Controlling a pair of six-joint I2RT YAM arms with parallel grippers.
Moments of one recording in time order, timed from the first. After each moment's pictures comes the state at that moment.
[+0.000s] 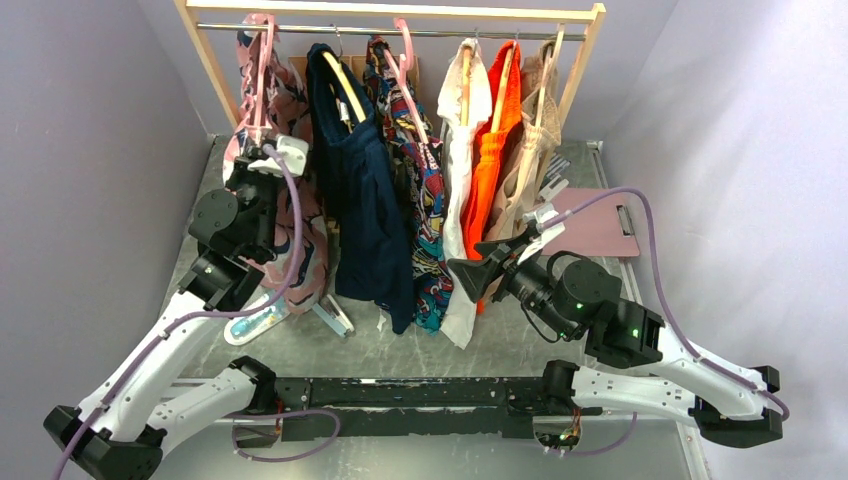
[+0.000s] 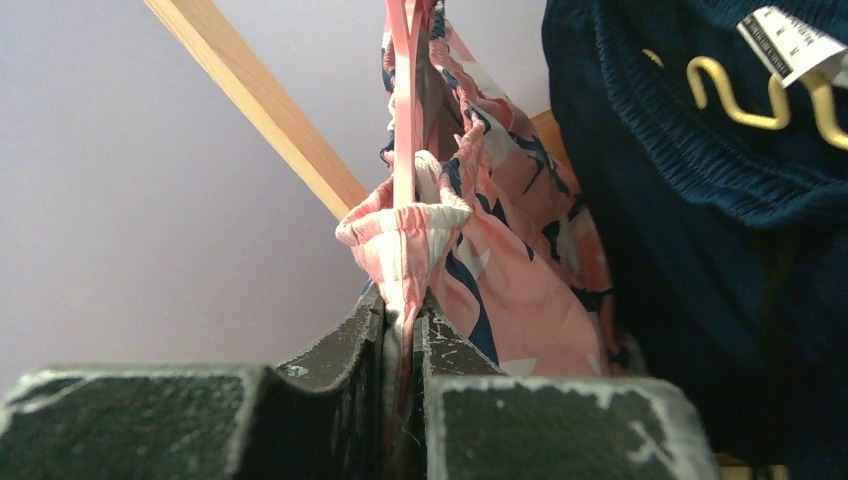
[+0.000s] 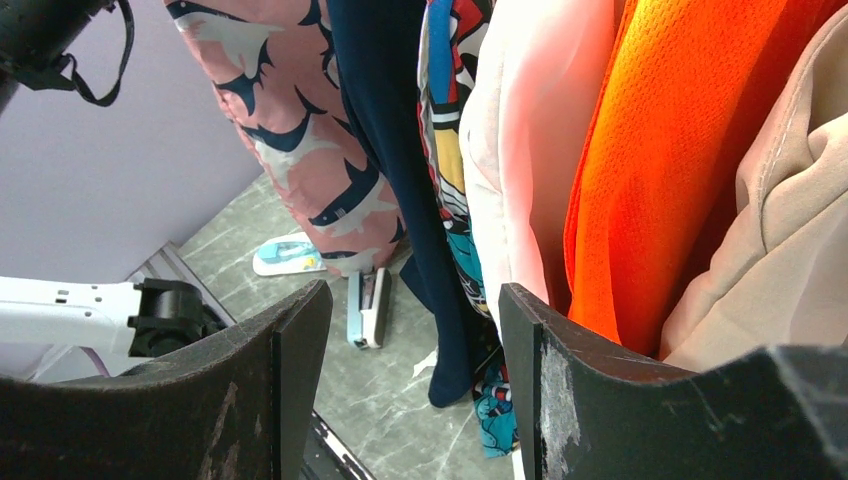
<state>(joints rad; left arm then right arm) -0.53 0.90 0.97 0.22 -0.57 0.76 1.20 0.66 0.97 -0.36 0.46 0.29</state>
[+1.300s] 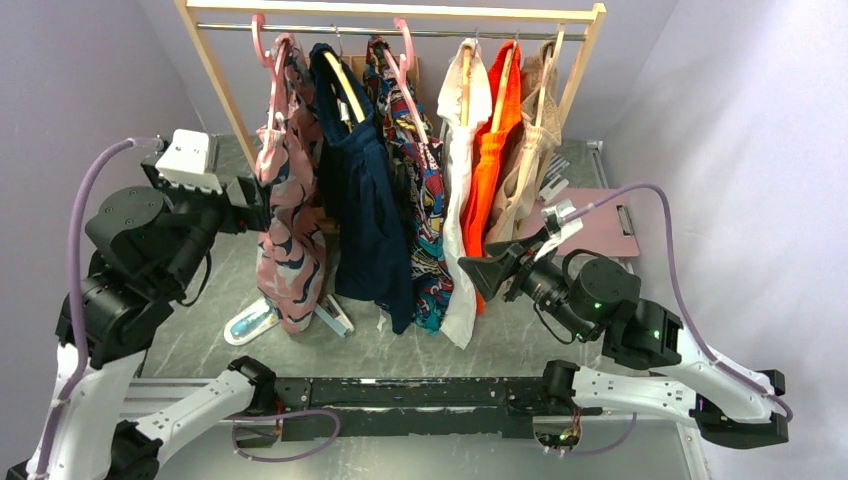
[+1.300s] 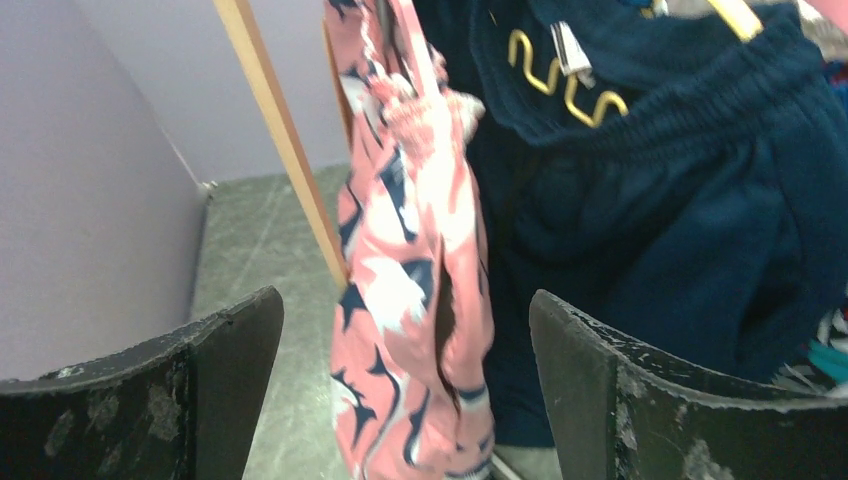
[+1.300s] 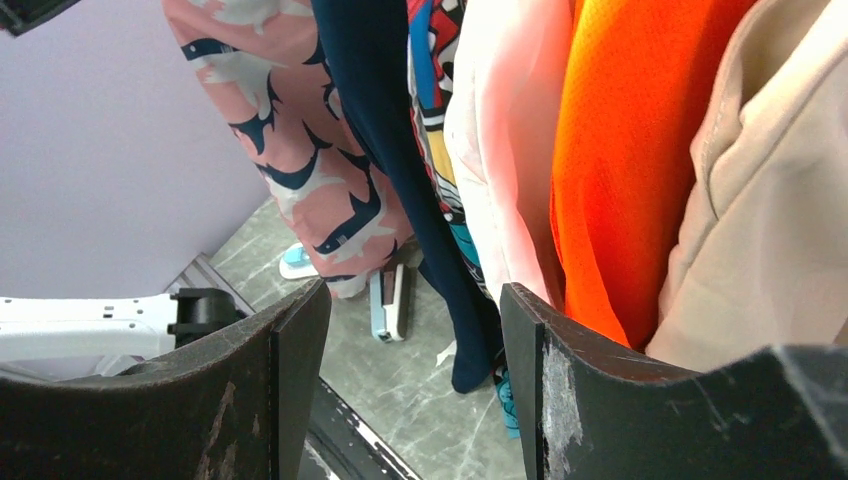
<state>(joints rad) -0.52 0.85 1.53 -0.77 -0.39 0.00 1.20 0.64 1.05 -0.46 0.47 0.38</state>
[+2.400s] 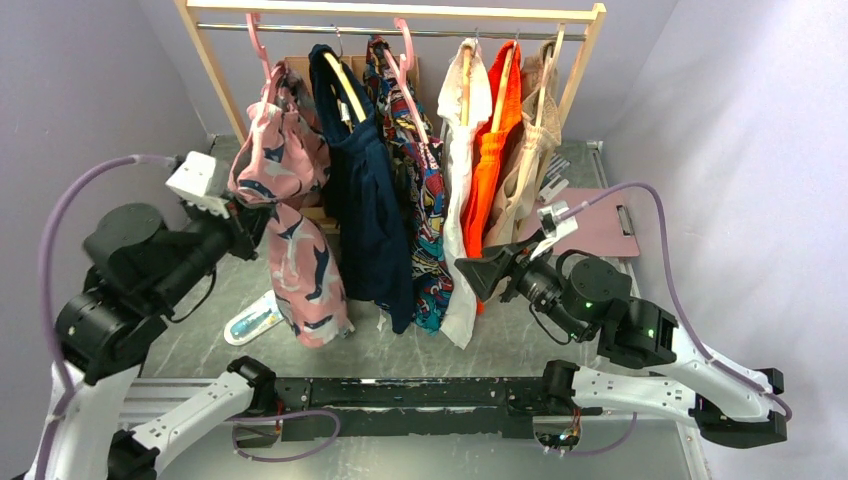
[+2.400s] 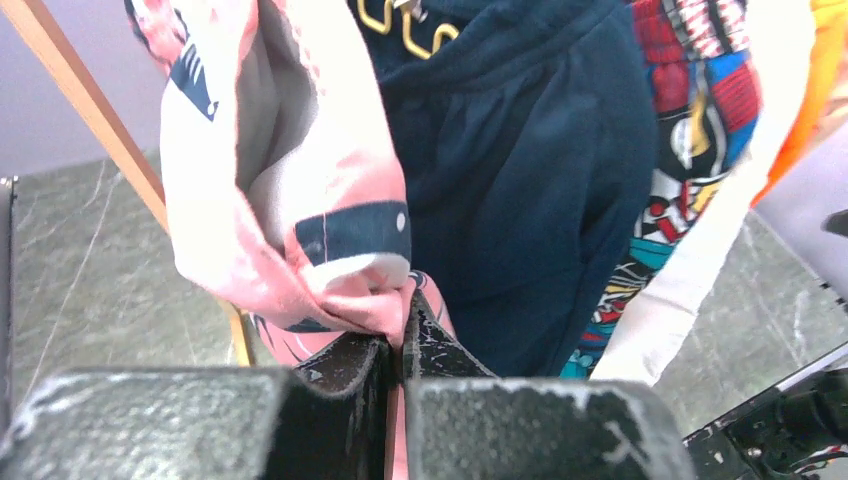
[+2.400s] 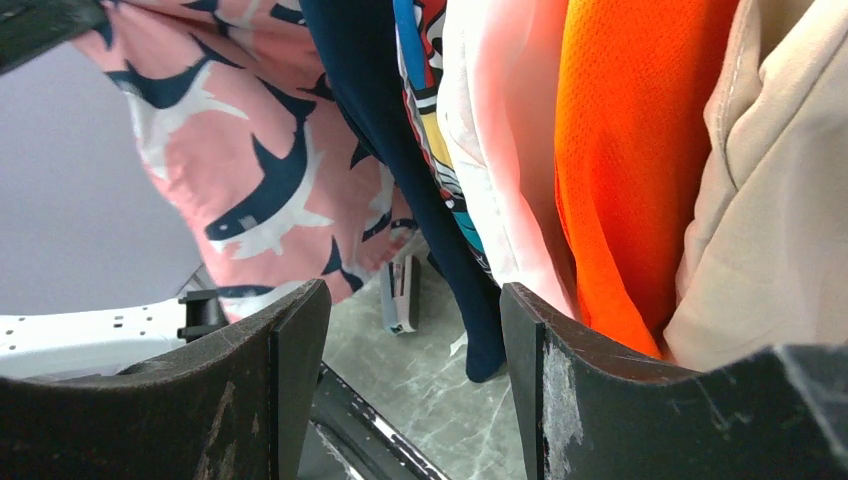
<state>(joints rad) -0.52 0.79 1.47 -0.86 -0.09 -0.15 1.20 0.64 1.04 -0.49 0.48 0.46</state>
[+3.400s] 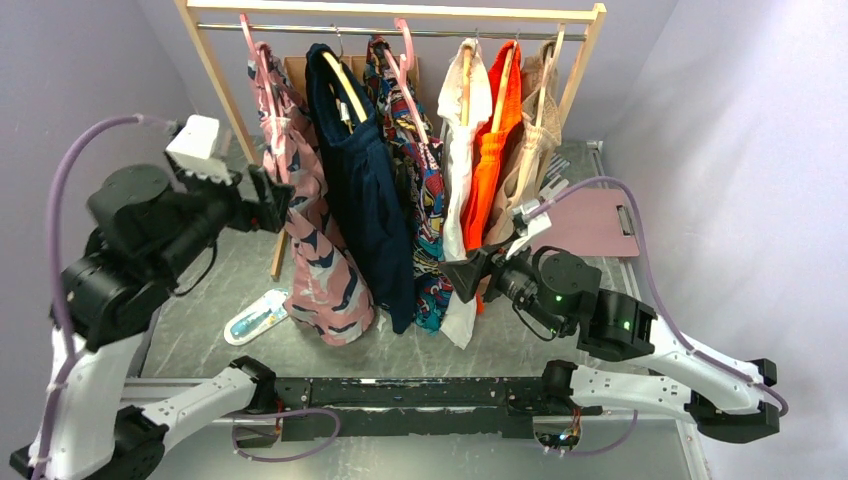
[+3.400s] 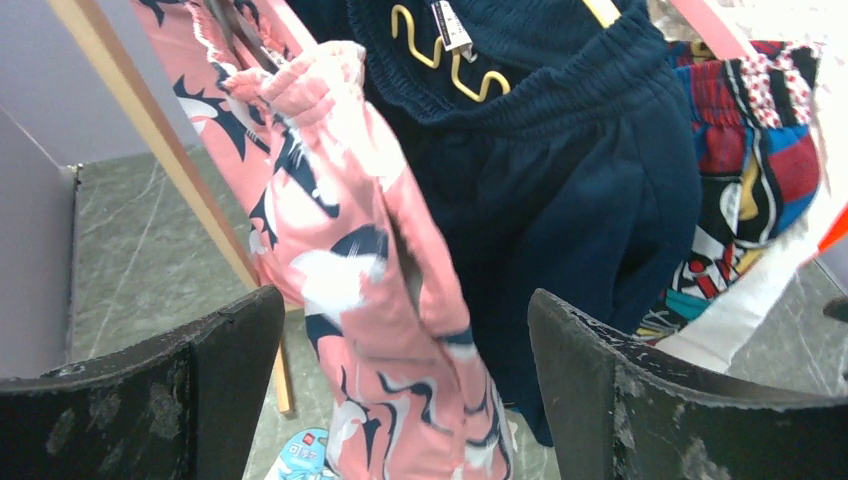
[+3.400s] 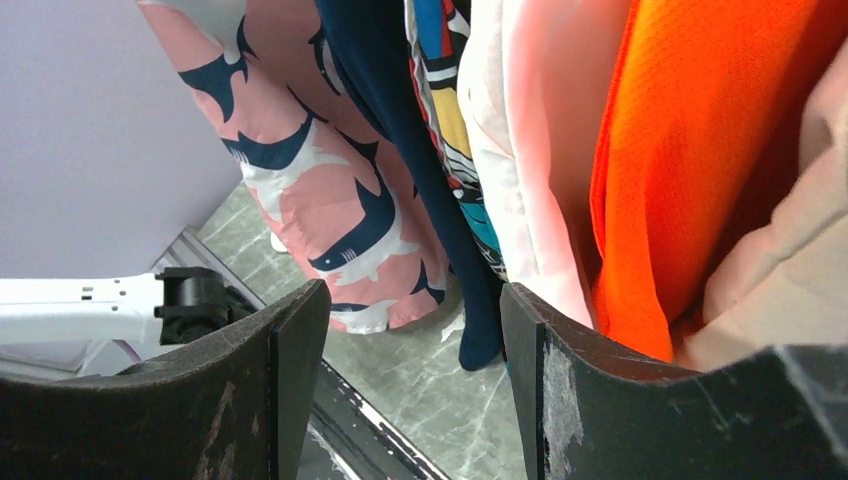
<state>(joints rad) -0.52 0.90 1.68 -0.94 -0.17 -0.12 1.20 0.72 1.02 -0.47 0.46 0.44</state>
